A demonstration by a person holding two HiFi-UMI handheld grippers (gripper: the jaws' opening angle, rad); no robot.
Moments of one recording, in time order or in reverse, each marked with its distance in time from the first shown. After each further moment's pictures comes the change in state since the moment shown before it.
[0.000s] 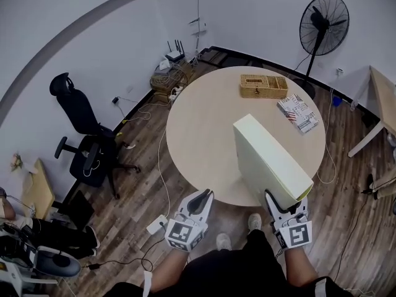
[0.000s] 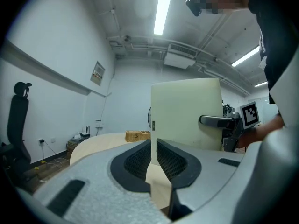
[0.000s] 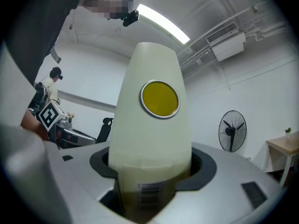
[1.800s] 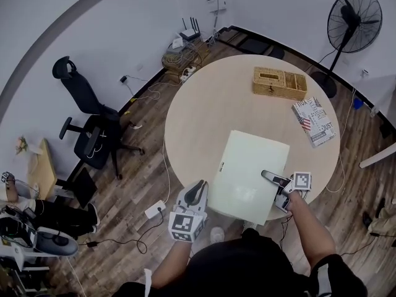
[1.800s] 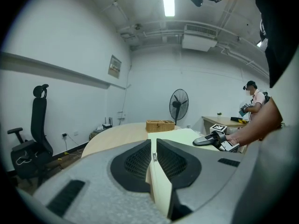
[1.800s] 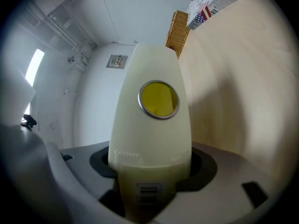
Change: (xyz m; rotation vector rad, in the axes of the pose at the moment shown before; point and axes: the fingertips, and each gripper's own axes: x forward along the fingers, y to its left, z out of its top) left arm 0.102 0.058 -0.035 -0.028 0.132 0.282; right arm 0.139 -0.075 -0.262 1.400 0.652 0.501
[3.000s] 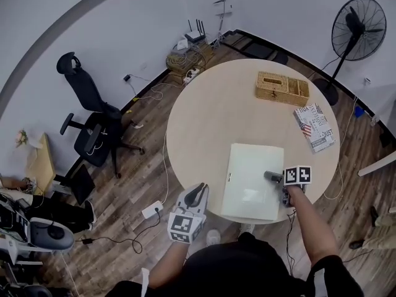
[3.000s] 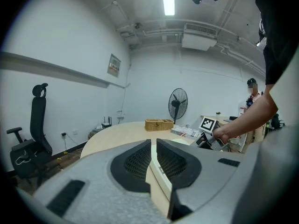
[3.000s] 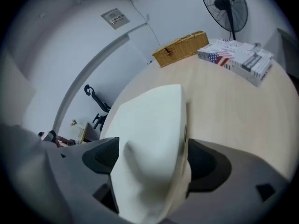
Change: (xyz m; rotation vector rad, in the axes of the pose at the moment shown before) left arm -0.002 -0.003 -0.010 0.003 0.013 -0.013; right arm -0.029 -0.075 0.037 -0.379 0.175 -0.674
